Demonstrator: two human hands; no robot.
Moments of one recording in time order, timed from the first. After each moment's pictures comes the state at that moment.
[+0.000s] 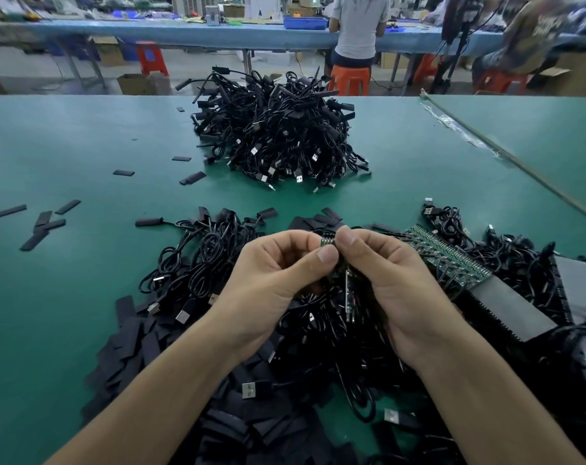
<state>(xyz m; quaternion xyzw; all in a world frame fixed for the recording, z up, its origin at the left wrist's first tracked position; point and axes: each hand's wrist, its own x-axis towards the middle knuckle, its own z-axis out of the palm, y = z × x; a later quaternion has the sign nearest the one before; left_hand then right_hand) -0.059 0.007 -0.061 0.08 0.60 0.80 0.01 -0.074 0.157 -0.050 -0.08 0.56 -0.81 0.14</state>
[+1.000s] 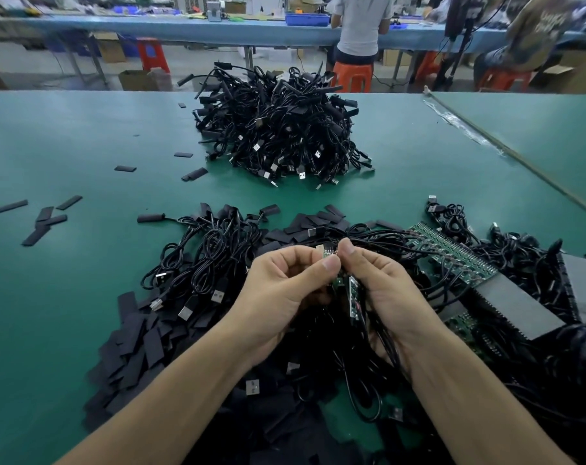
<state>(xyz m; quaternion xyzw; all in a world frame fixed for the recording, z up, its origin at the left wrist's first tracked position) -0.062 0.014 -0.085 0.01 0.57 0.82 0.05 -0.081 0.152 -0.075 -0.02 0.52 -0.83 0.20</state>
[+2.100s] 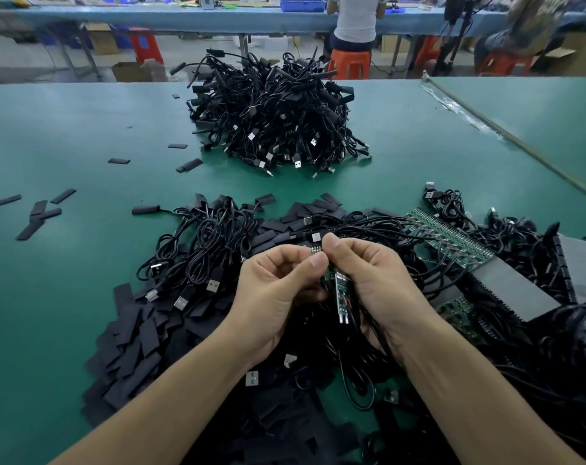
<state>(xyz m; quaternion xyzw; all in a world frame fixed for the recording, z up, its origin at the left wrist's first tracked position) -0.058 0.016 -0.106 -0.01 0.54 0.84 0.00 -0.075 0.149 -0.079 -0.02 0.57 -0.81 0.16</state>
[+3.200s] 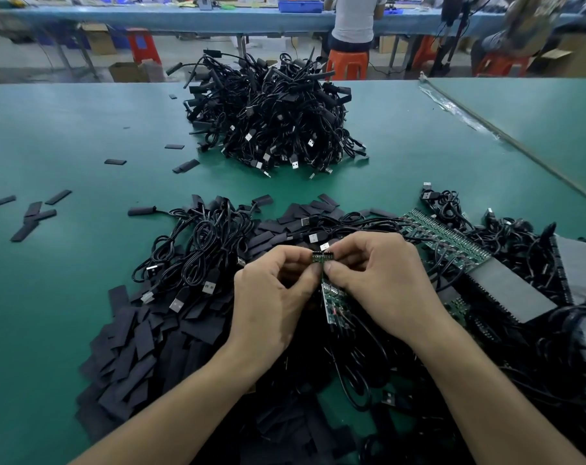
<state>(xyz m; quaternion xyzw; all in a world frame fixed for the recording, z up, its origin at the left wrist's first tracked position) -0.063 0.023 -0.120 -0.01 0.76 0.63 -0.20 -0.088 0.168 -0.080 -0.14 0.87 -0.47 -0.05</state>
